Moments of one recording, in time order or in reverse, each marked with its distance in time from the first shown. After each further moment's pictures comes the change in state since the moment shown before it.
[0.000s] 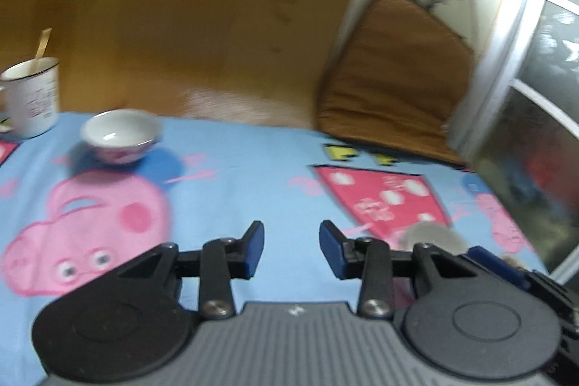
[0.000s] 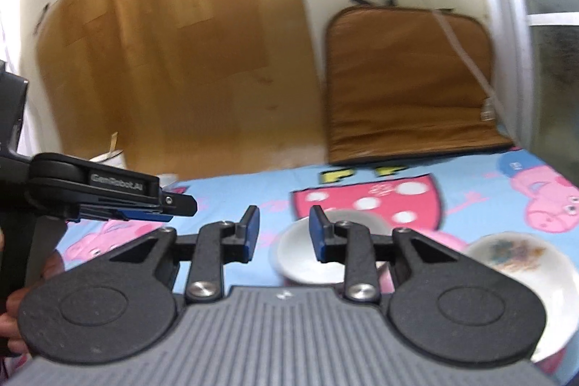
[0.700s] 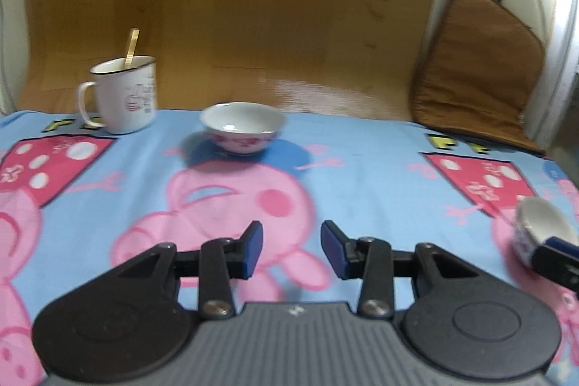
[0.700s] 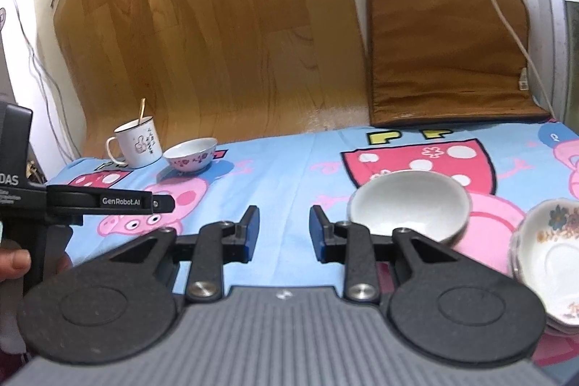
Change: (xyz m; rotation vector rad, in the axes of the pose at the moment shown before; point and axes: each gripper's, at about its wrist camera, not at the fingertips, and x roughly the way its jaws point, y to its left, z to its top) left arm -0.016 0.065 -0.017 0.035 -0.024 0.241; right arm 0.016 0.037 -0.002 0.002 0.125 0.062
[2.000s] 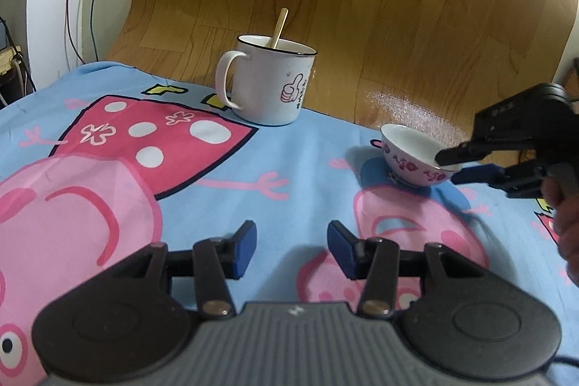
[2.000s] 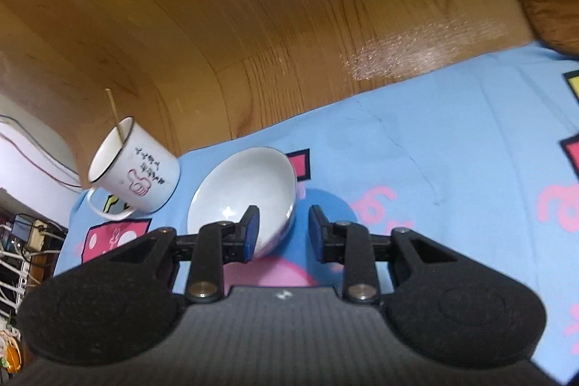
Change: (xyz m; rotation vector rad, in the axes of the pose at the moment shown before) left arm 0.021 0.125 0.000 -0.235 -0.037 0.137; right arm 0.257 0.071 0.088 0.330 0.460 0.098
